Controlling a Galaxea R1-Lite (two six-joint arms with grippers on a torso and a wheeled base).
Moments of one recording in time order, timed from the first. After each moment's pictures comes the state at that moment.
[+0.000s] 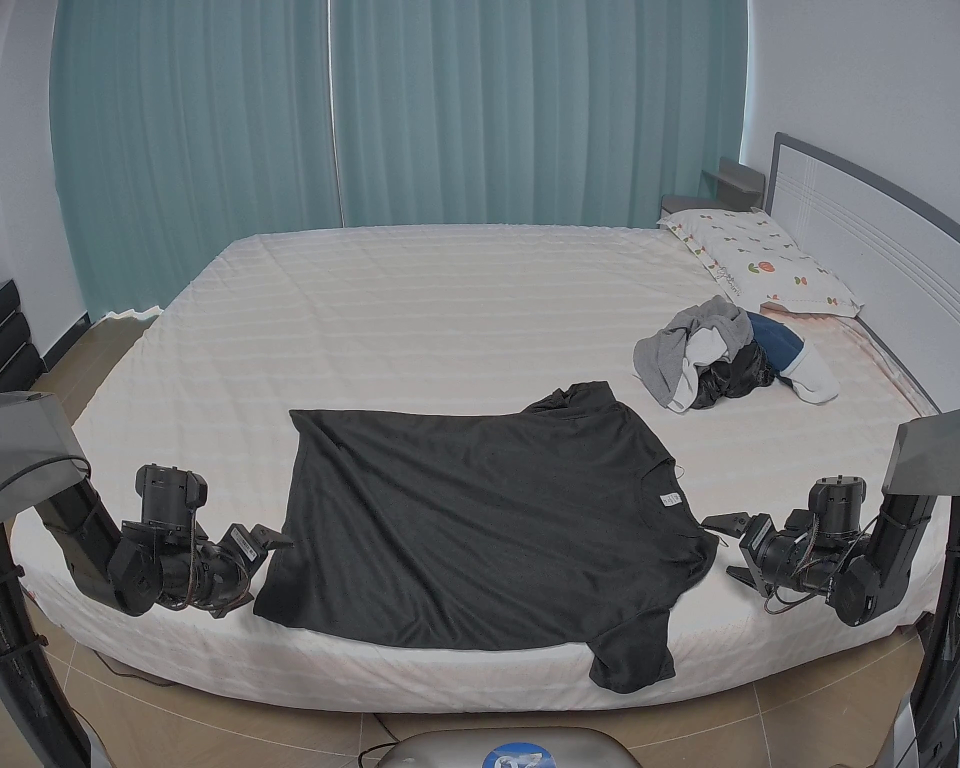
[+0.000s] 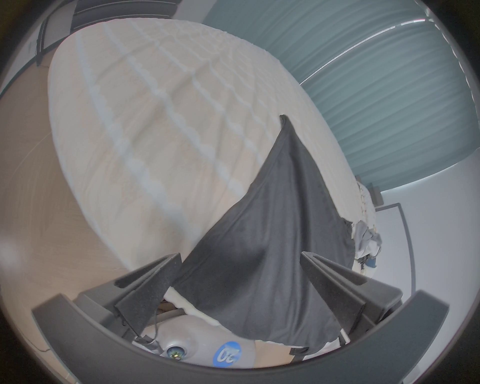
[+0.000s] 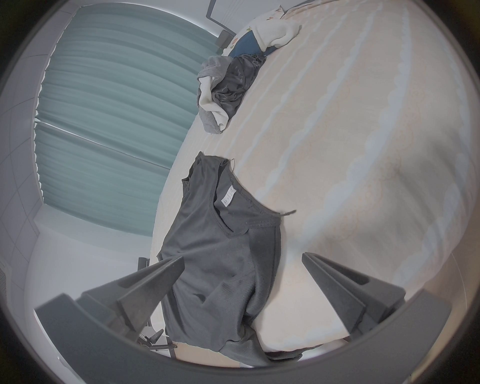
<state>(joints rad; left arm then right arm) -0.03 2.05 -0.51 -0.70 -0.18 -0.89 0.03 2.25 -0.43 -1.25 0.35 0.91</state>
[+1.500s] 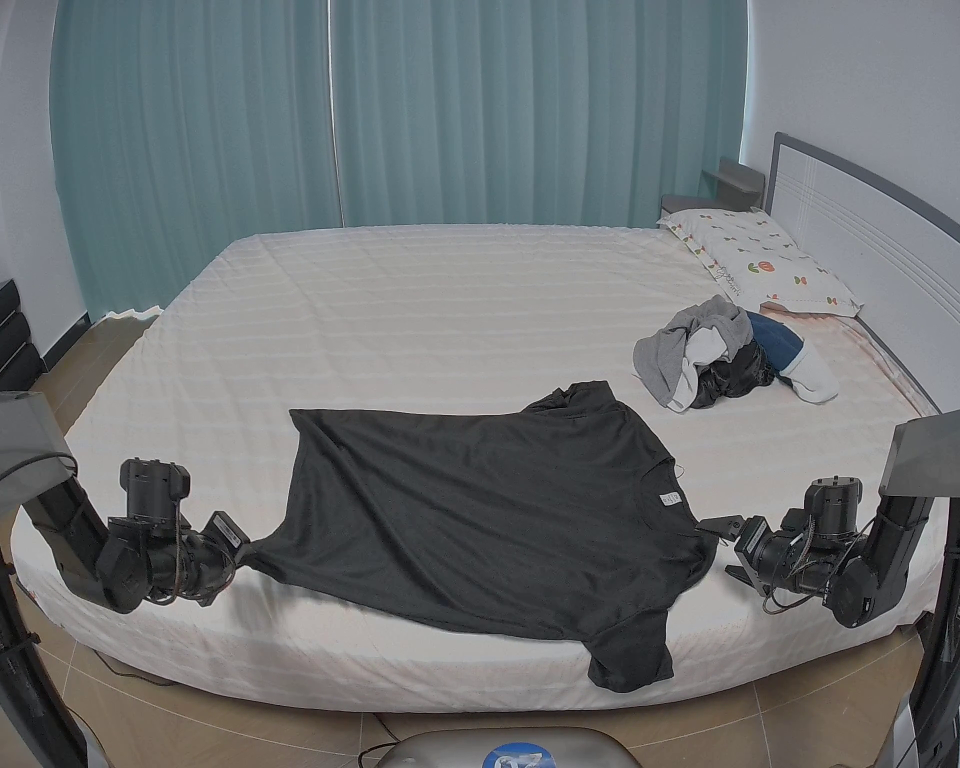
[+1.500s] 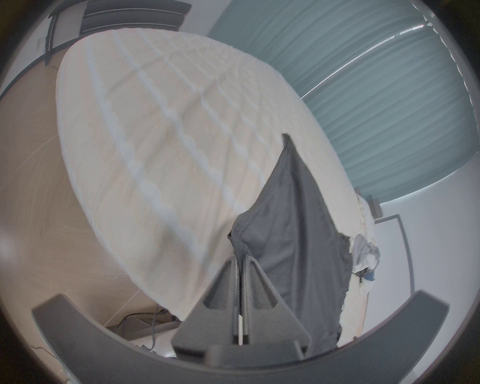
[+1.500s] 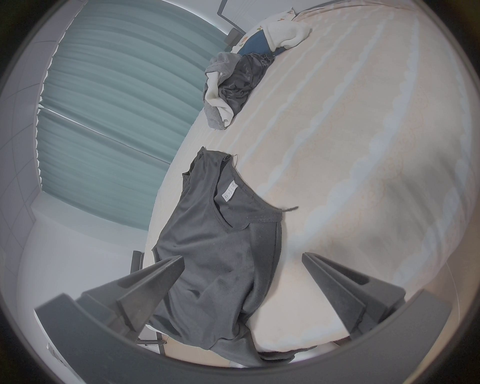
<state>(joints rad) 0.04 1.99 -0.52 -0.75 -0.15 -0.92 0.05 2.25 -0.44 -1.25 0.32 0.86</state>
